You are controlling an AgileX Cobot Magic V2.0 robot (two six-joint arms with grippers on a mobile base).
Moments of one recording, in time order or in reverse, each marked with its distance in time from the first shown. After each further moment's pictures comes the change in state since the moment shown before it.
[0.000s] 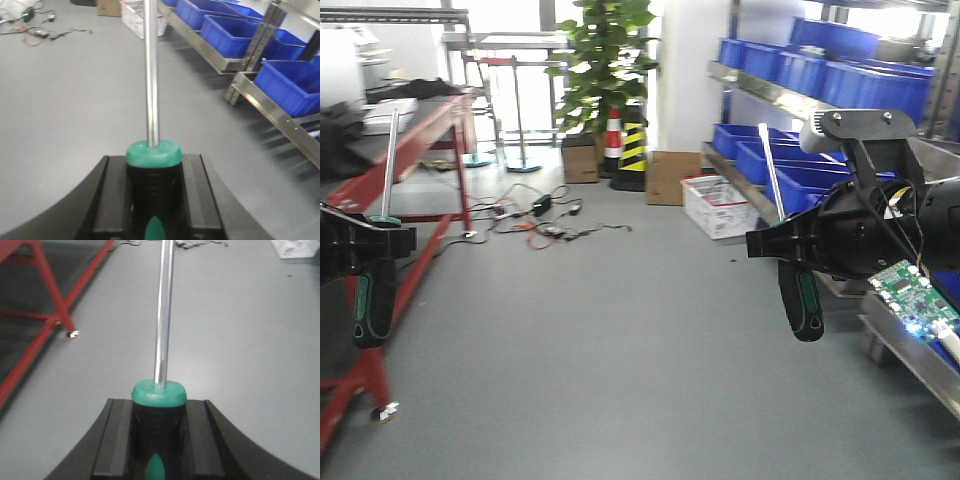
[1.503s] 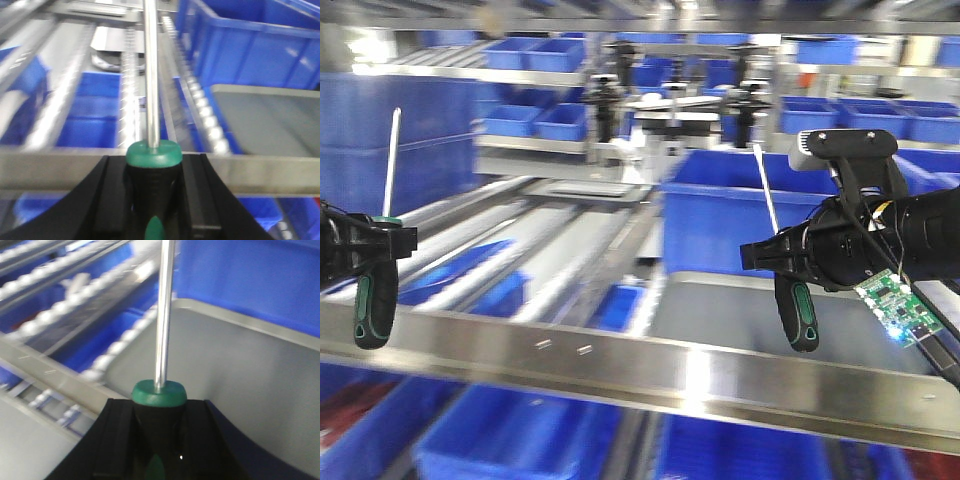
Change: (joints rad) left arm 0.000 0.000 0.000 0.000 -0.001 0.000; right arm -0.001 0.038 0.000 0.000 0.000 0.000
